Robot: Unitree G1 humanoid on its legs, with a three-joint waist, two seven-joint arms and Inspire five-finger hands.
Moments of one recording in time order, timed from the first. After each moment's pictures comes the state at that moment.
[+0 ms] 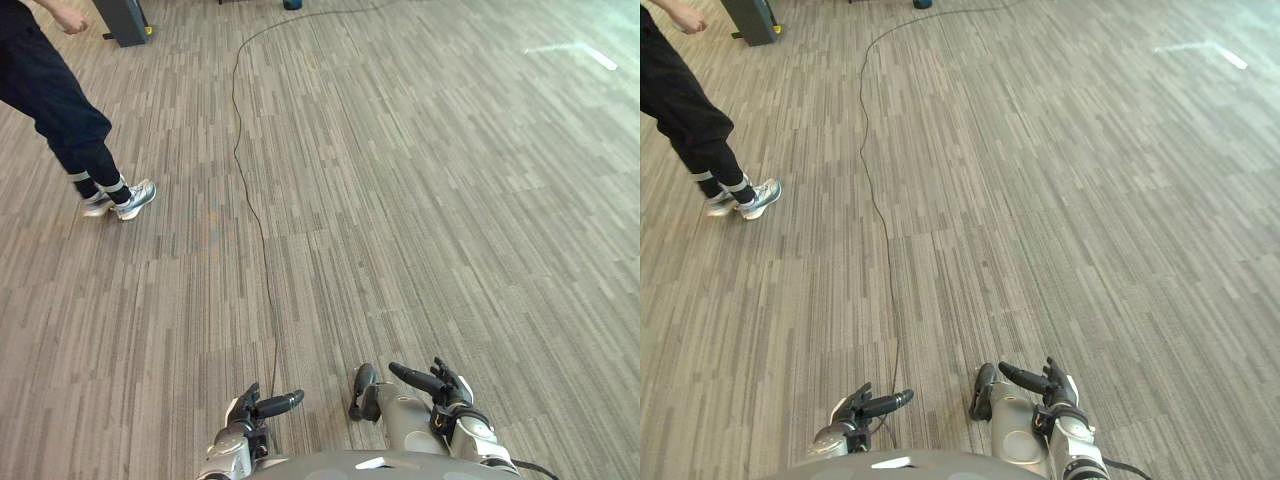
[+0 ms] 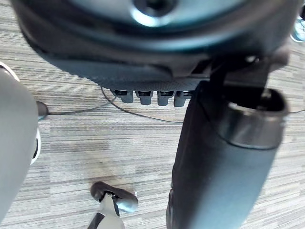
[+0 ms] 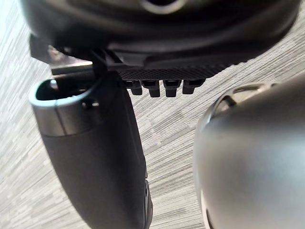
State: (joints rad) left arm 0.06 0.03 0.10 1.04 -0.17 -0.07 0.03; right arm 0.02 -0.07 -0.16 0.96 0.20 -0.05 -0.02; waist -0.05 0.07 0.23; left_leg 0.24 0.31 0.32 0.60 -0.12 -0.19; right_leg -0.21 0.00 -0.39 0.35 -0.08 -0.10
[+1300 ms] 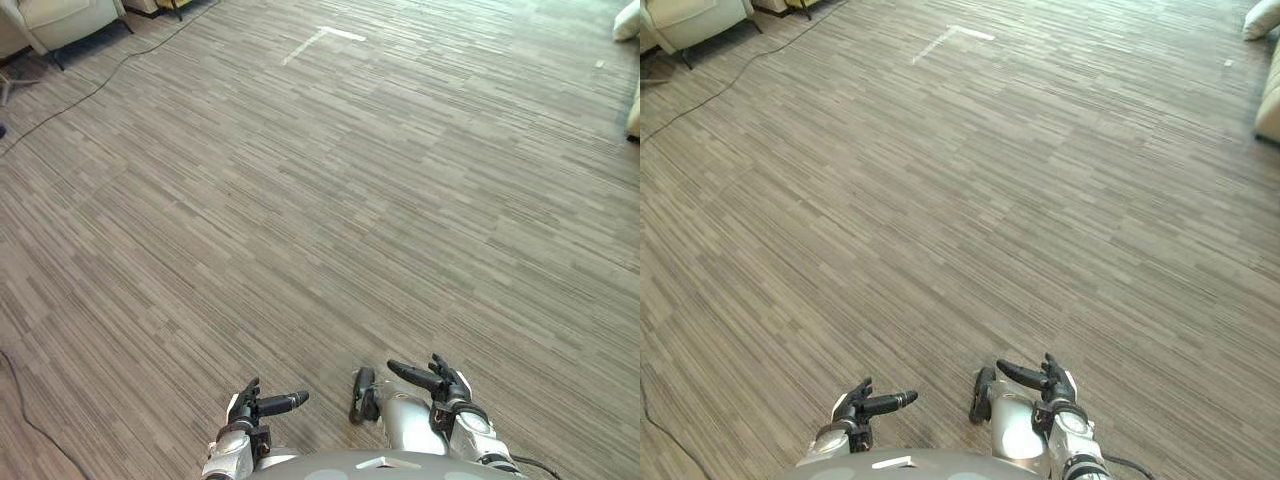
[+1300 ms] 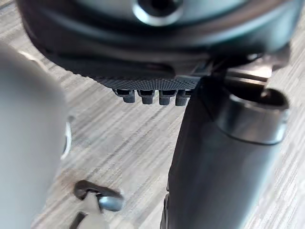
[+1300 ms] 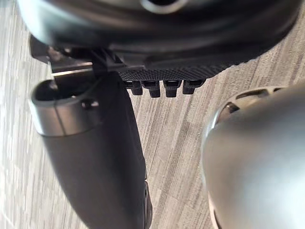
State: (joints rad) left arm 0.08 0.03 0.14 0.99 -0.19 -0.10 0.06; right arm 0.01 -0.08 -0.15 1.00 0.18 -0.05 -0.02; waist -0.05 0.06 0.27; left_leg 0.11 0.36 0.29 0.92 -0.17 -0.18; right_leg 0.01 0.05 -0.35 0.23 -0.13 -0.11
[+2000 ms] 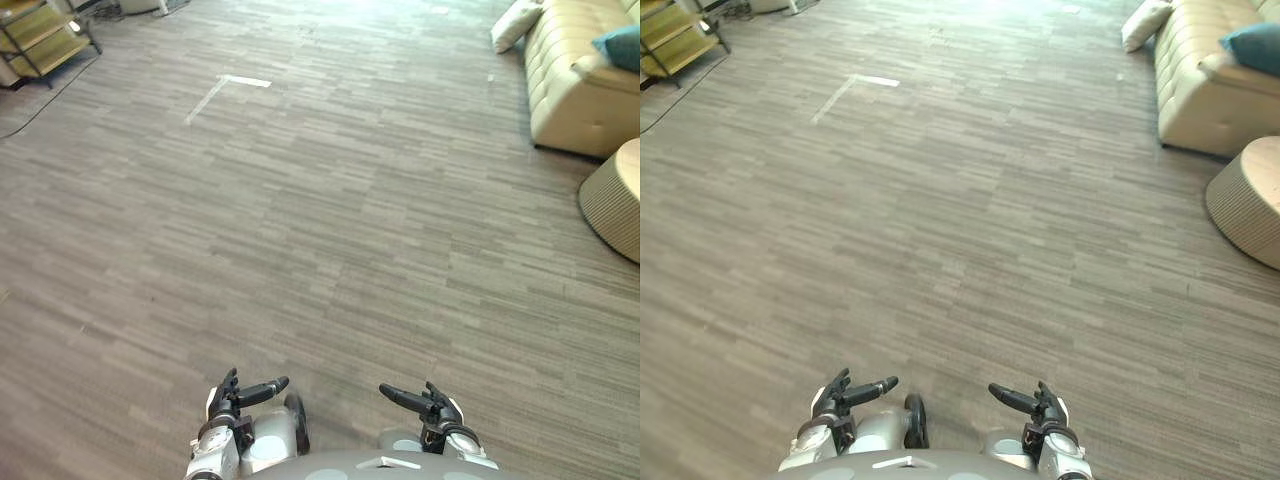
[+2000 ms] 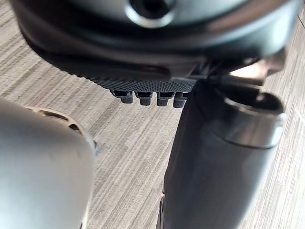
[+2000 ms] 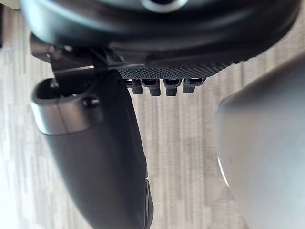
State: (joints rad) left arm 0.06 0.09 0.08 1.03 -0.18 -0.10 0.08; right arm 0.03 -0.06 -0.08 0.99 0.15 -0.06 -0.03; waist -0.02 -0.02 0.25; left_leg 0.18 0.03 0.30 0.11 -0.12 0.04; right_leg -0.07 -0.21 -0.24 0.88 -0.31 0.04
